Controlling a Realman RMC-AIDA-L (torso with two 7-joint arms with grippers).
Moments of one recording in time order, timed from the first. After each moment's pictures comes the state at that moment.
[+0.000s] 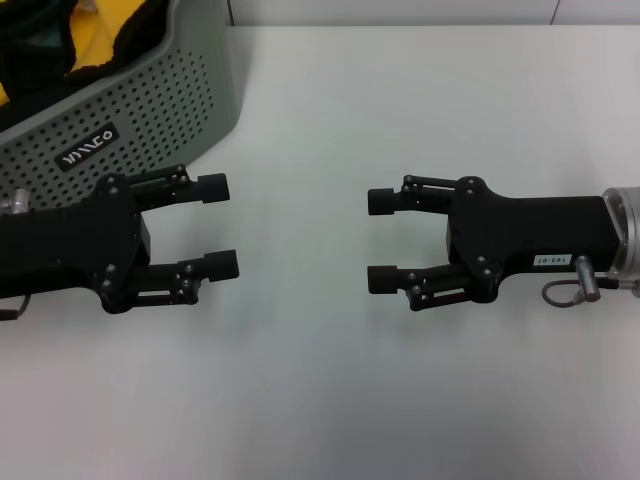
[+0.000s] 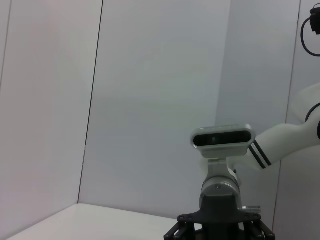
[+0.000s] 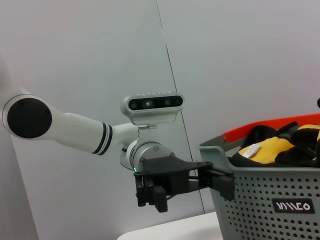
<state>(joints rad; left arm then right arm) -0.39 -1.92 0.90 0.52 1.59 1.92 -1.12 0.71 1.95 -1.62 -0.34 -1.04 -1.61 1.10</state>
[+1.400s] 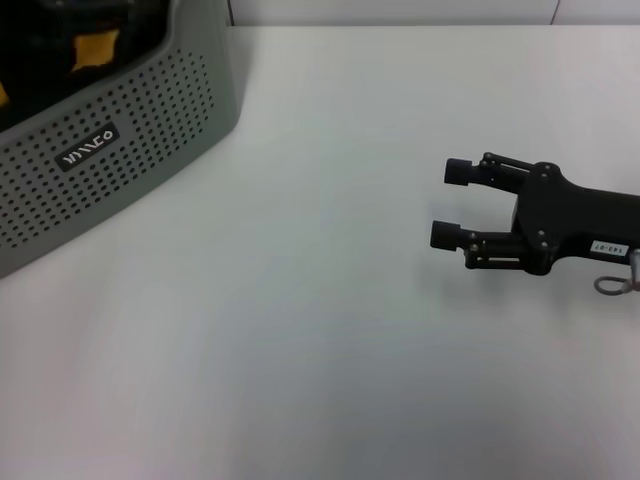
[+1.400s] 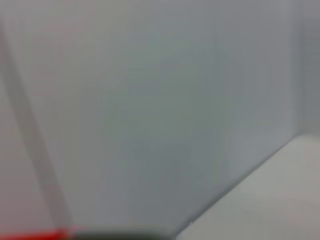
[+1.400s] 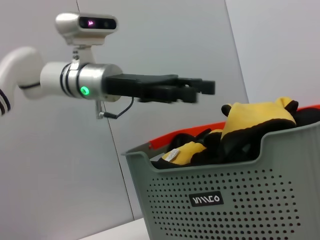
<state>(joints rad) -0.31 -2.09 0.80 1.67 1.95 1.50 -1.97 0.59 1.92 -1.50 -0.34 -1.04 -1.55 1.08</state>
